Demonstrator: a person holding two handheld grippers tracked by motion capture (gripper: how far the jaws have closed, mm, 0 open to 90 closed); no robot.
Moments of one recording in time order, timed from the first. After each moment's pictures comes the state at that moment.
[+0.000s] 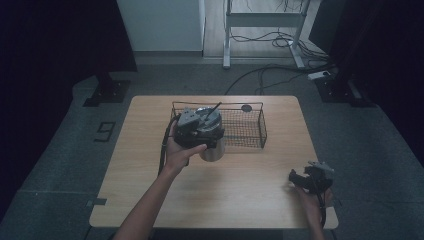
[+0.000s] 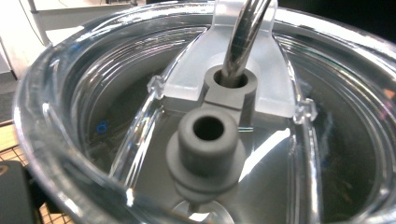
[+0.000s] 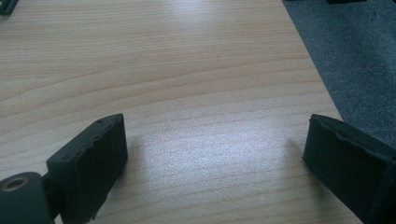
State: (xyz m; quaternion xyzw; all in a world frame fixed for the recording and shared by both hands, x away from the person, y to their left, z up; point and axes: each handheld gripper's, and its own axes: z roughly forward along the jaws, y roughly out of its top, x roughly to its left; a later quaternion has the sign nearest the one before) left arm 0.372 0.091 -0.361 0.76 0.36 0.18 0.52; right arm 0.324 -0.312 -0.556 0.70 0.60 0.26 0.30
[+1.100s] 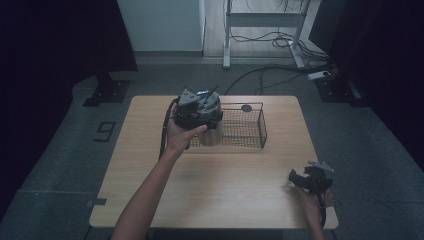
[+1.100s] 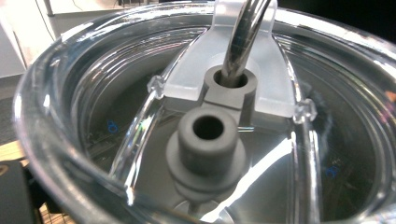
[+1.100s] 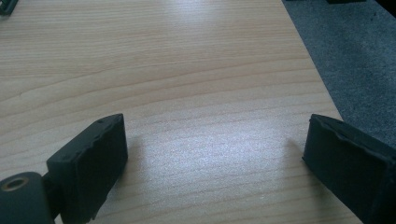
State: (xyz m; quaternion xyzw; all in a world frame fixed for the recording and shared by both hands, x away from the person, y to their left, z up) left arm 0.412 0.091 -0.341 0.75 0.38 0.19 0.51; right arm 0.324 -0.312 -0.556 0.70 0.60 0.26 0.30
